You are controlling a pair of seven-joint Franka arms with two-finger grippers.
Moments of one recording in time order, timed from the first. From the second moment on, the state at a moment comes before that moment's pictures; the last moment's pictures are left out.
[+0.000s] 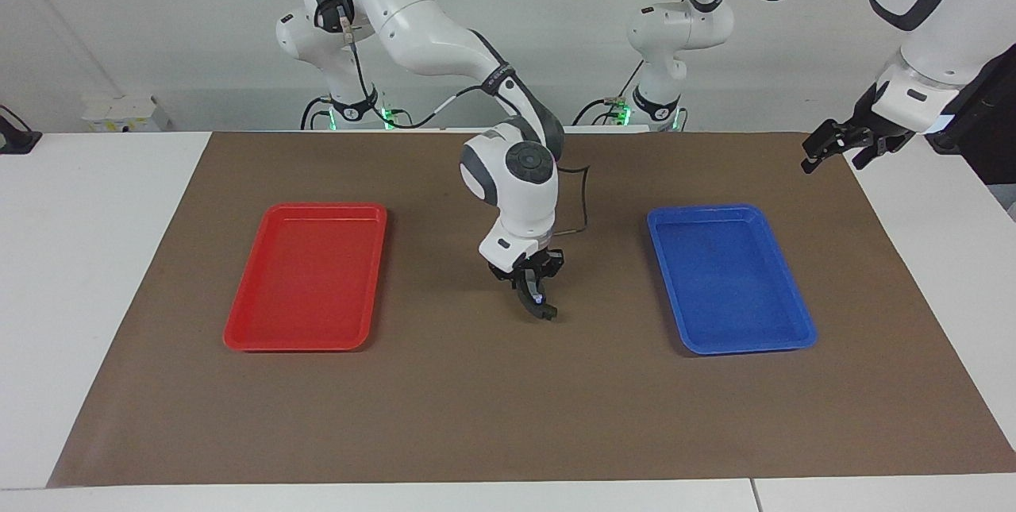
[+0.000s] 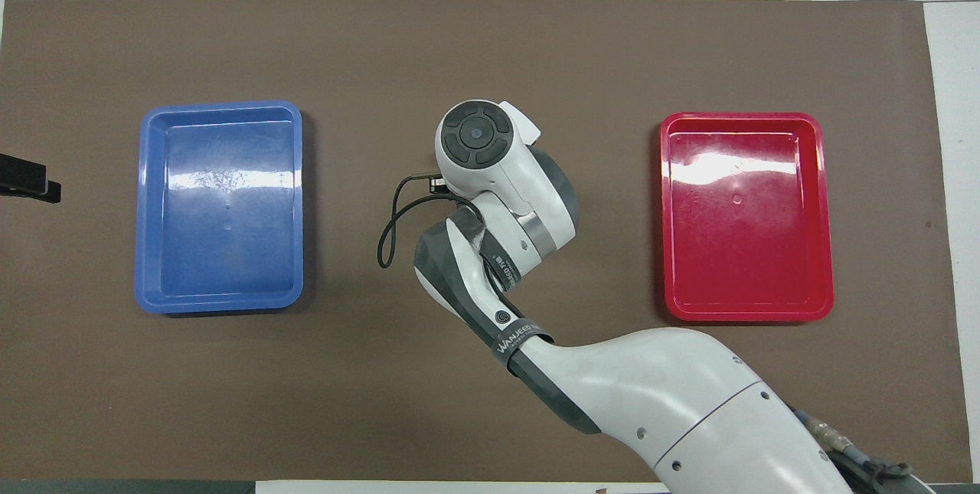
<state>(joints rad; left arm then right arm) 0.03 -0.02 0.07 -1.67 -0.03 1.59 0.08 0.62 0.64 -0.01 -1.44 0.01 2.12 0.57</state>
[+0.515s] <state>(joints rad) 0.03 -0.02 0.07 -1.67 -0.03 1.60 0.07 0.62 0.65 -0.01 -1.48 0.01 2.17 0.55</state>
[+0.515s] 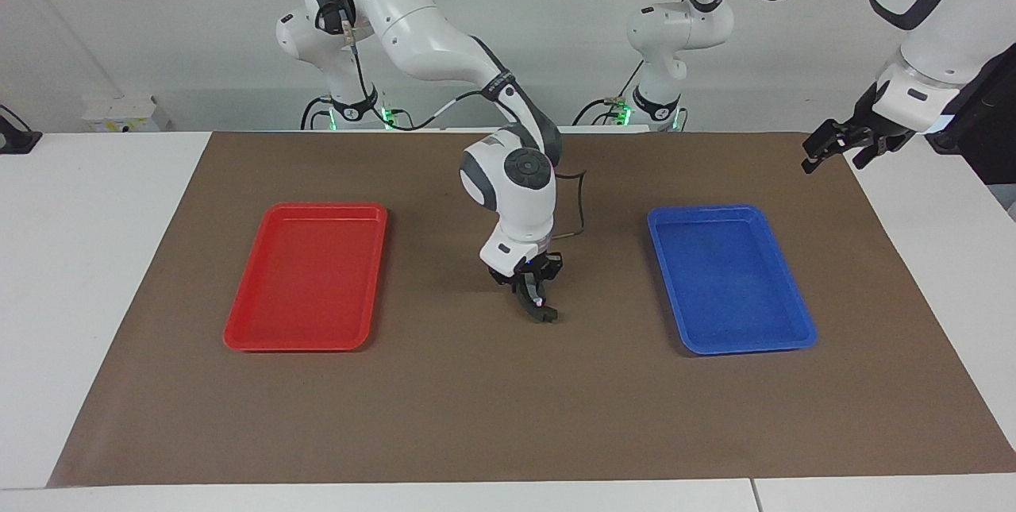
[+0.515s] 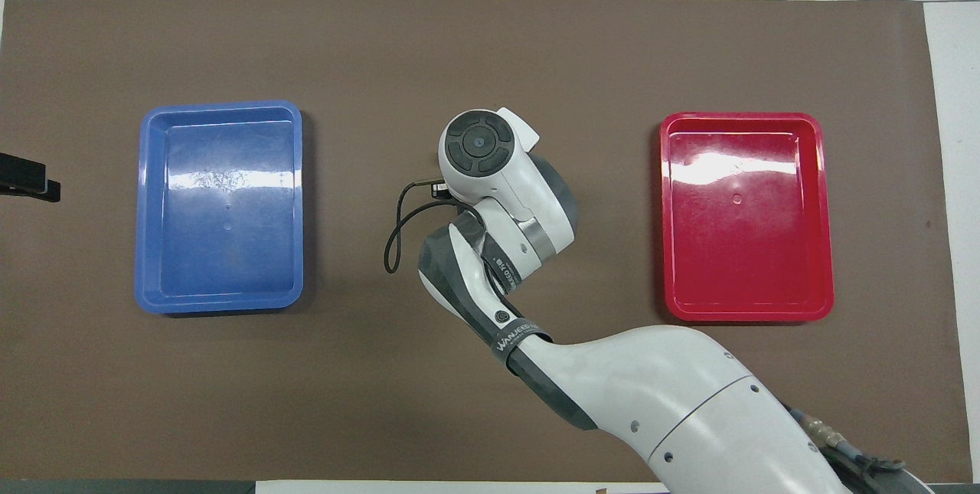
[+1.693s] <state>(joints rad) 0.04 -0.02 0.07 -1.67 -0.02 1.60 0.07 0.62 0.64 -0.01 -1.49 0.01 2.15 0.60</state>
